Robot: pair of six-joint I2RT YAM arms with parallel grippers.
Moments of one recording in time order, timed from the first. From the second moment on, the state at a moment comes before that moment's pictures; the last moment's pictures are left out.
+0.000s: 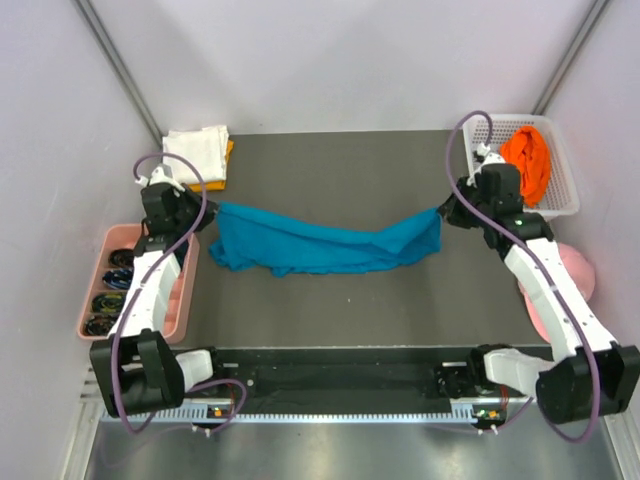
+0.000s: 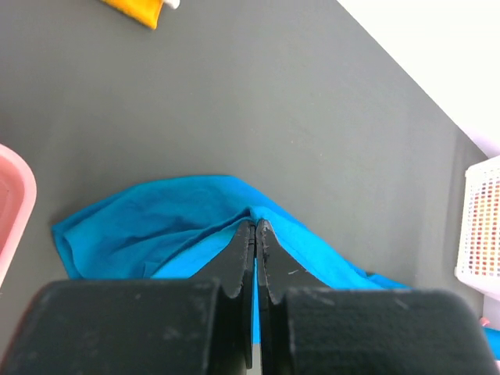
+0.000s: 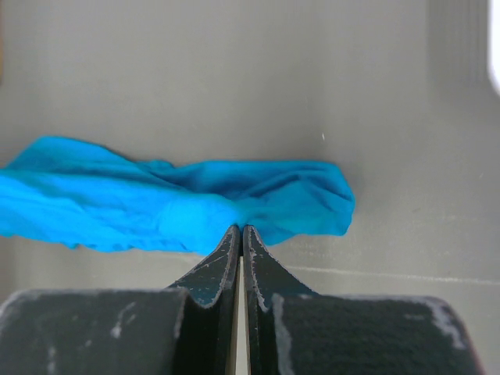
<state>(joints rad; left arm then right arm) 0.16 1.18 0.84 -0.11 0.25 -0.63 0.17 1.16 1.05 -0.53 -0.11 0.41</state>
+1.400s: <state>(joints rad) 0.16 0.98 1.41 -0.52 0.42 -0.43 0.17 0.78 1.46 -0.64 0.05 0.35</state>
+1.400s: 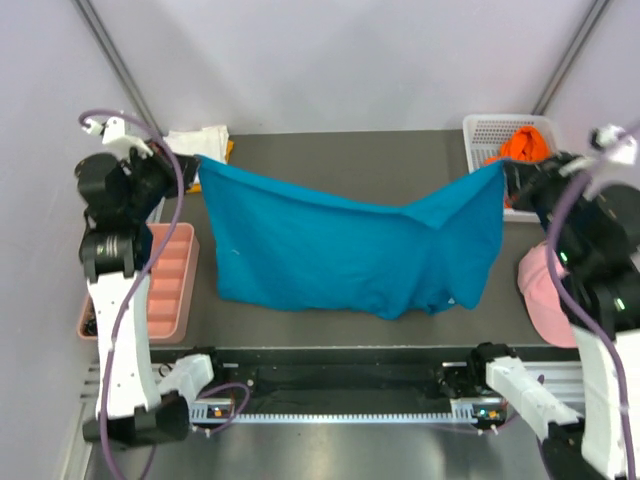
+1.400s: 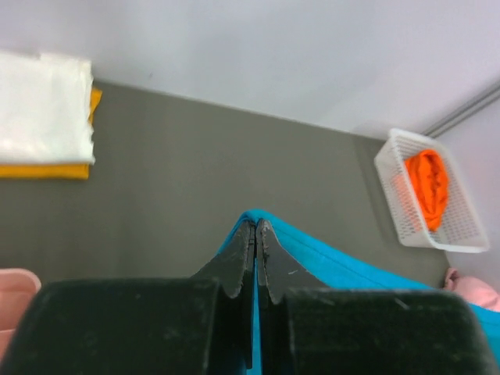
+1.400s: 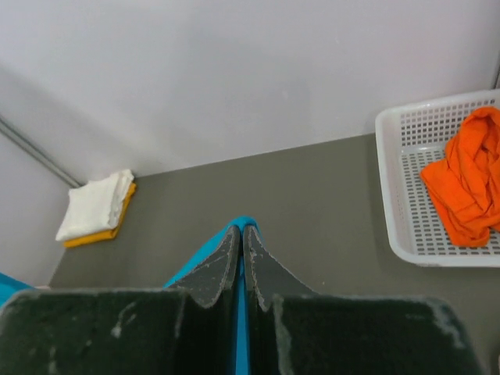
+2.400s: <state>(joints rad) 0.06 0.64 1.40 -0.72 0.39 -0.46 0.17 0.71 2.13 -0.99 -0.03 0.37</state>
